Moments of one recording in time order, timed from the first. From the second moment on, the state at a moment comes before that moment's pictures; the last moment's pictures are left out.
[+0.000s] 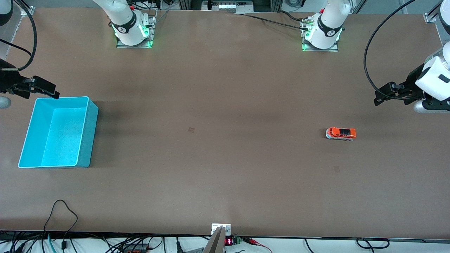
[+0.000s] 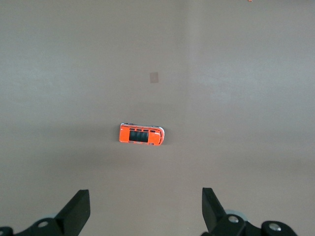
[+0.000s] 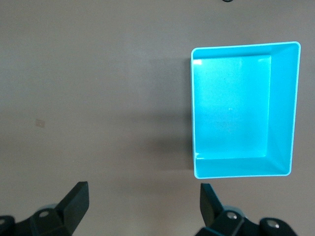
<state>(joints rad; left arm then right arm) 0.04 0.04 -0.05 -1.64 -0.02 1.70 -0.06 0.01 0.10 -0.05 -1.53 0.04 1.59 -0.02</state>
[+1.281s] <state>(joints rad) 0.07 0.26 -0.05 -1.78 -0.02 1.91 0.70 0.01 0.10 -0.05 -1.53 0.04 1.59 -0.02</state>
